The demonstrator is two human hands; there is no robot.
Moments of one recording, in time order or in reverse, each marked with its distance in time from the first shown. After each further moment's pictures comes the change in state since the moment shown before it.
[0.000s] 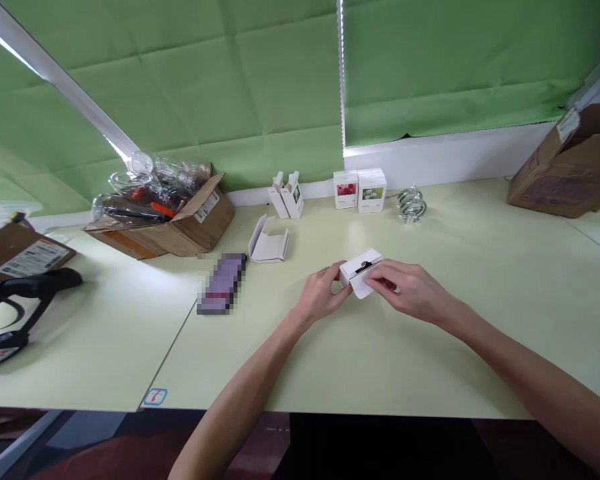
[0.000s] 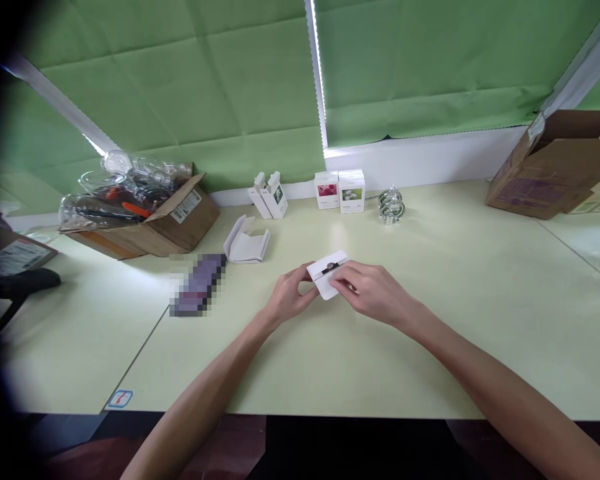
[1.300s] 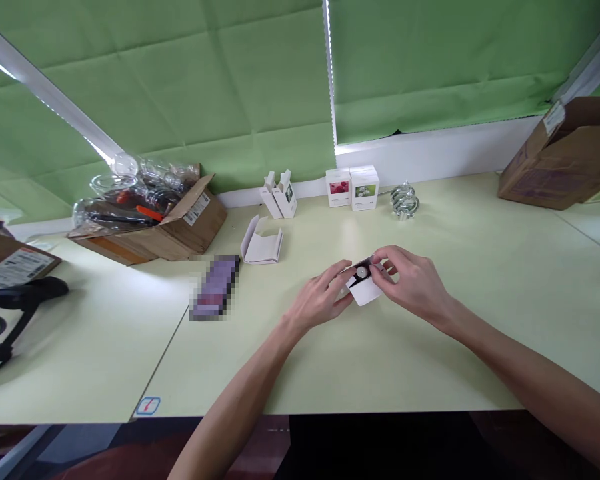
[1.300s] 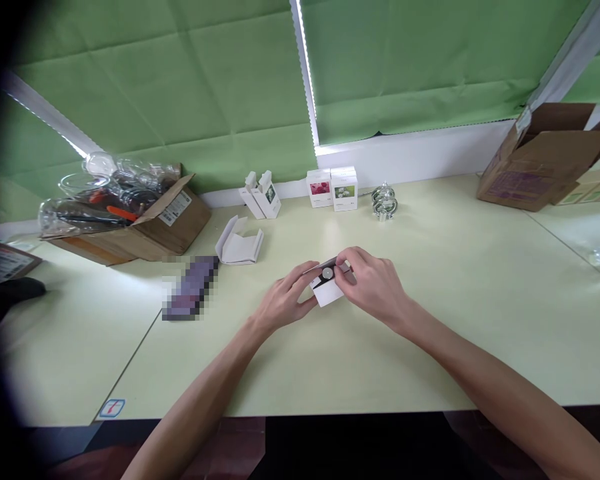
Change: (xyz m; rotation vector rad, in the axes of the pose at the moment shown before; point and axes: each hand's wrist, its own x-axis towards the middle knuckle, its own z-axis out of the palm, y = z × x) left_hand -0.003 0.010 -0.006 0.395 0.093 0.462; right_hand 0.000 -0.006 0.002 -0.094 0.231 0.266
